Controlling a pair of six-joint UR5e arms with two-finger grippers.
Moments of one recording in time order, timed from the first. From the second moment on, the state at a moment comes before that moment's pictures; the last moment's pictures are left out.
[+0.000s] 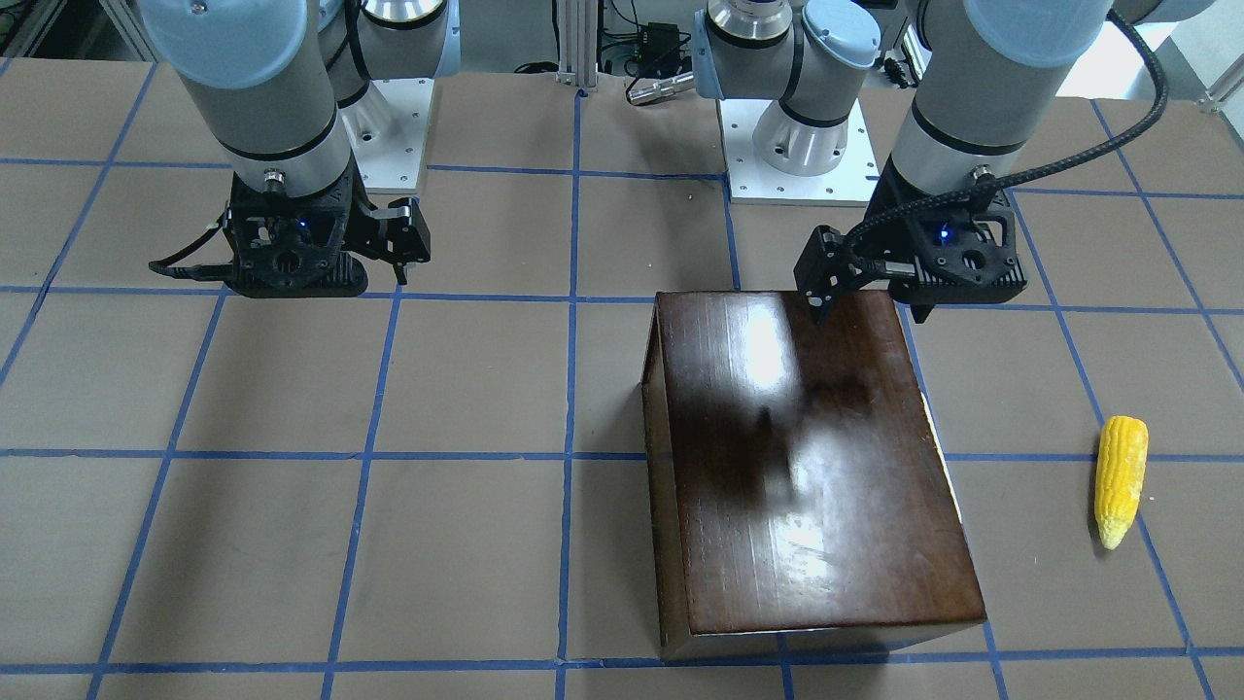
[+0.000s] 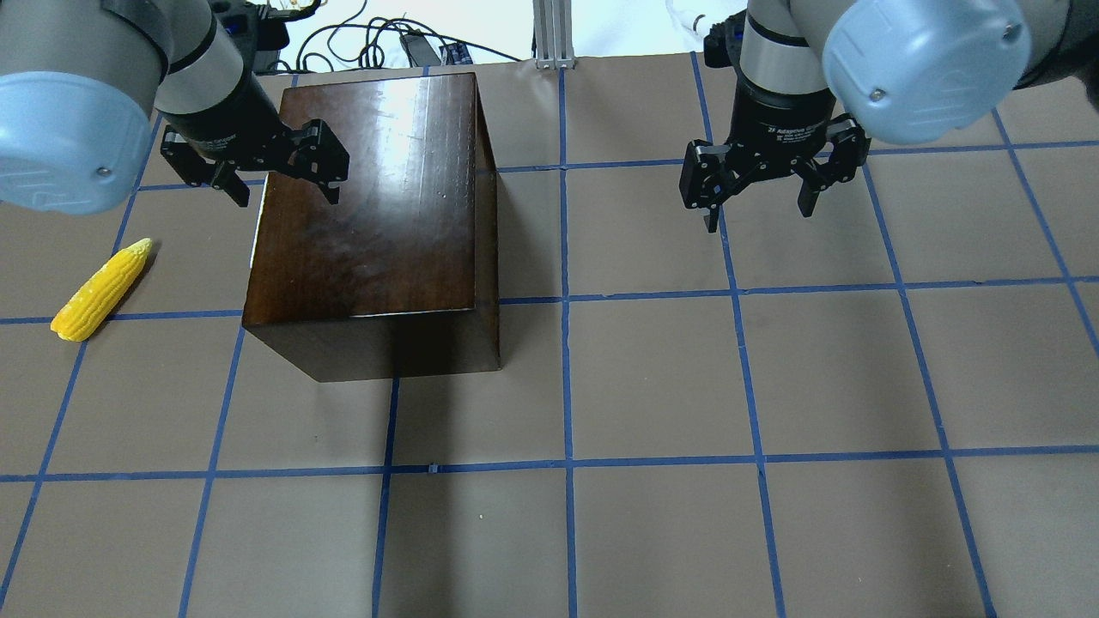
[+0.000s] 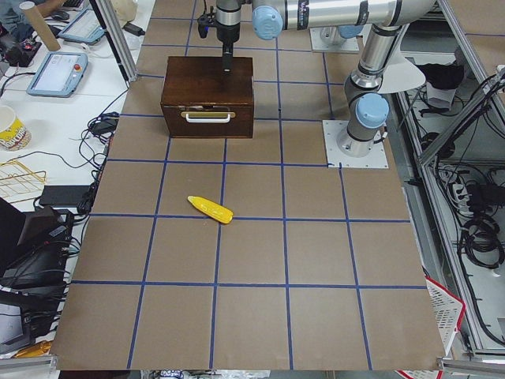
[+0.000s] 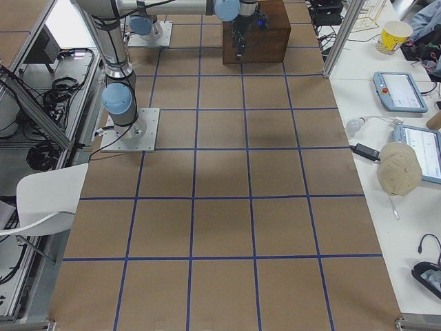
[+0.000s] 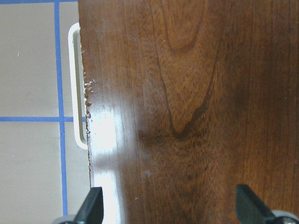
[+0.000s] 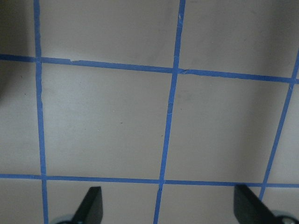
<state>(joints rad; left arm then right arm) -1.54 -1.62 -1.61 -1.40 1.61 0.02 1.69 -1.44 1.50 -1.50 -1.64 0.03</state>
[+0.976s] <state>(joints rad) -1.56 -1.59 -1.62 -1.43 1.59 0.02 1.69 -1.44 1.50 -1.50 -1.64 0.03</state>
